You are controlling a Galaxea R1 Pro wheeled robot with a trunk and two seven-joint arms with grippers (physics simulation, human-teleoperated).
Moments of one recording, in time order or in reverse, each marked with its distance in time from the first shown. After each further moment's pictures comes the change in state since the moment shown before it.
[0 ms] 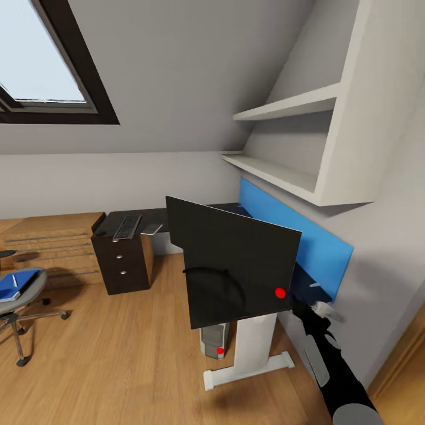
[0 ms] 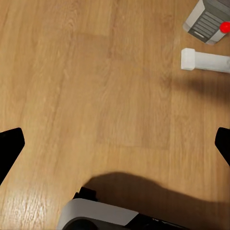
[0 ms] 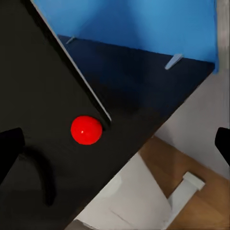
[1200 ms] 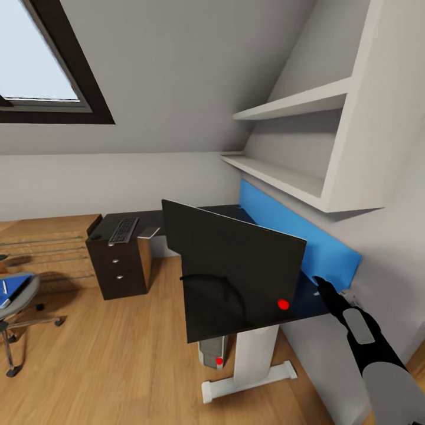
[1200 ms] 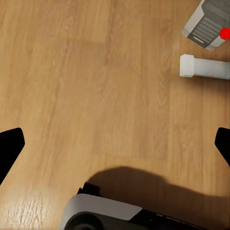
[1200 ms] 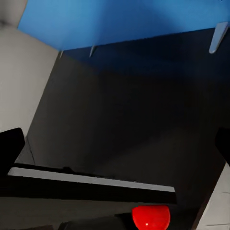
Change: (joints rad) left arm 0.000 -0.010 -0.001 0.031 -0.007 -0.009 -0.001; right arm -0.194 -0.192 -0.143 0.192 -0.498 0.250 0.175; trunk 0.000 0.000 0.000
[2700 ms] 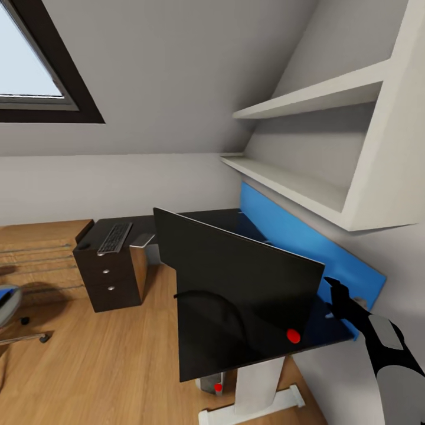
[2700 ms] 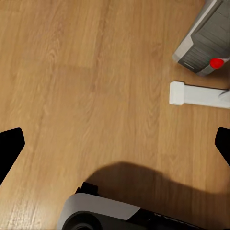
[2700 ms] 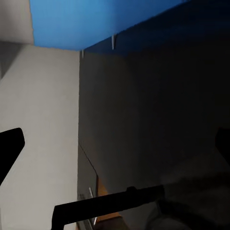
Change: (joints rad) left arm 0.000 -0.004 0.001 0.000 0.004 -0.001 0.001; right arm 0.000 -0.031 -0.184 0.006 -0.246 0.235 0.003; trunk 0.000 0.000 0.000
